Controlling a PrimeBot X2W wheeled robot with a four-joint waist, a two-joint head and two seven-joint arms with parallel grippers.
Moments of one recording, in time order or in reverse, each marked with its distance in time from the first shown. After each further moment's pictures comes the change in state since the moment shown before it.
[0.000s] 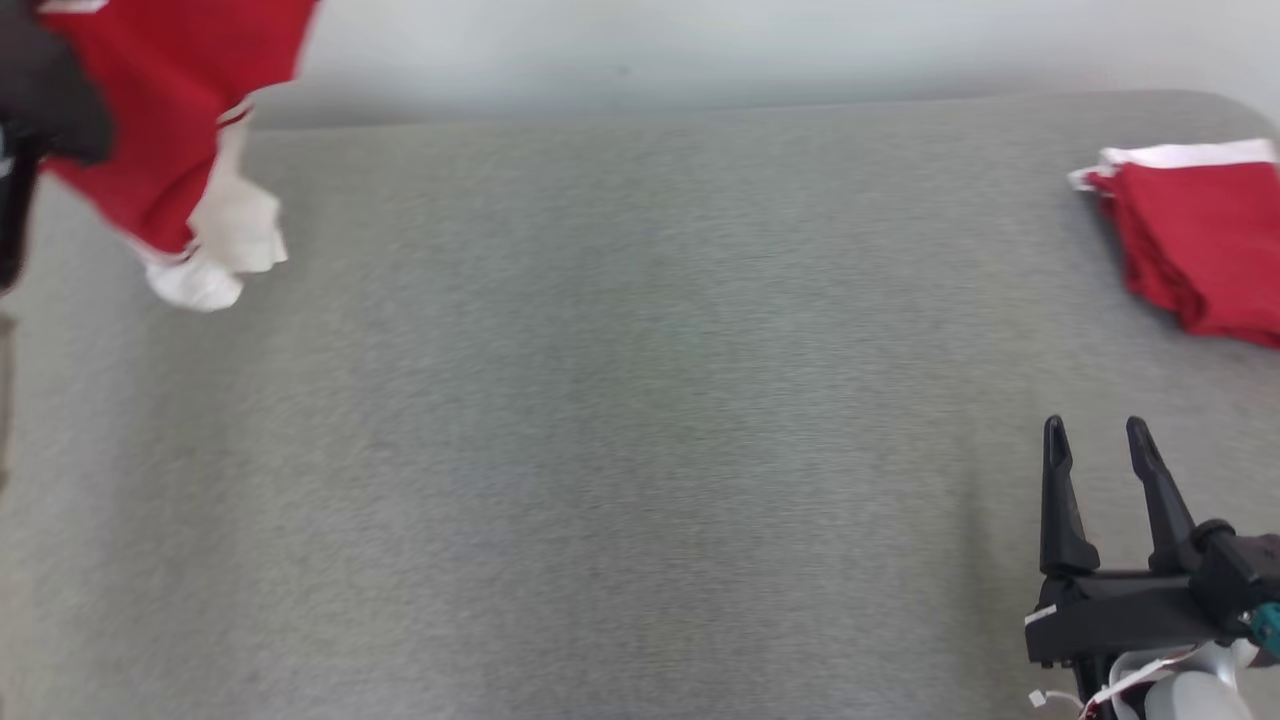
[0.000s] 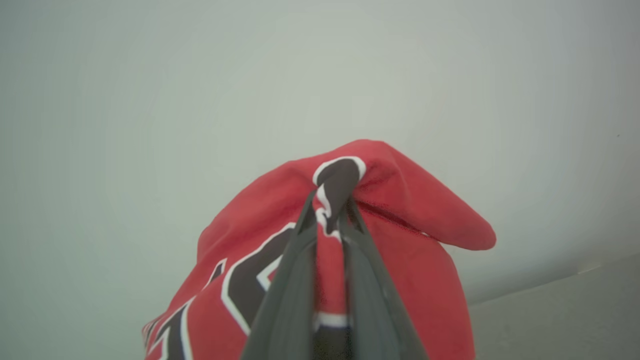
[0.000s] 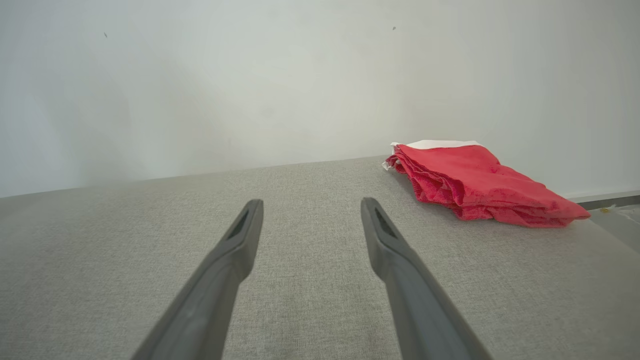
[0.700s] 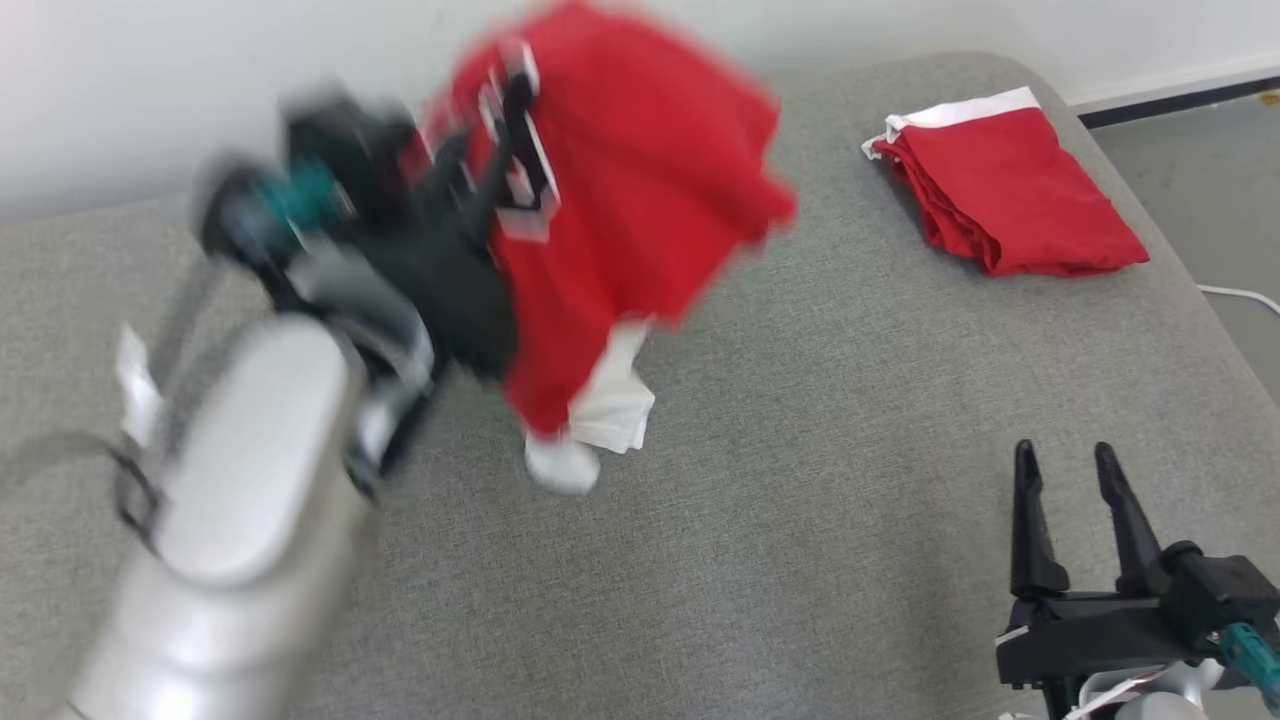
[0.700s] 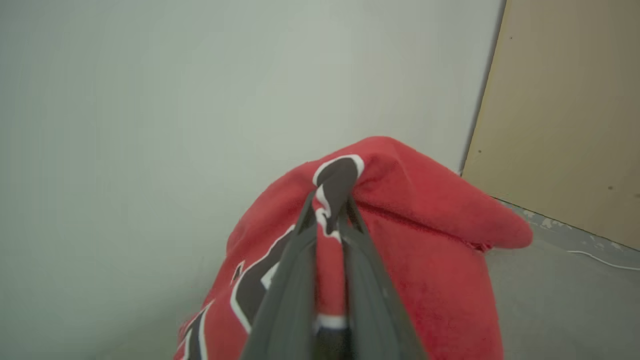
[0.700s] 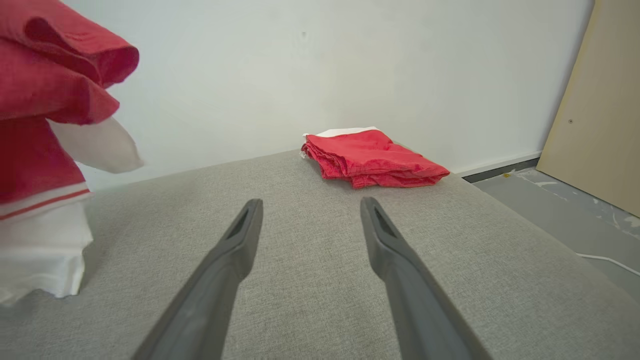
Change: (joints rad) left arm 0.264 -0.237 -0.215 -0.333 -0.046 0.043 0.059; right arm 0.034 0.048 0.012 -0.002 0.011 0.000 0.000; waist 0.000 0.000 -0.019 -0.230
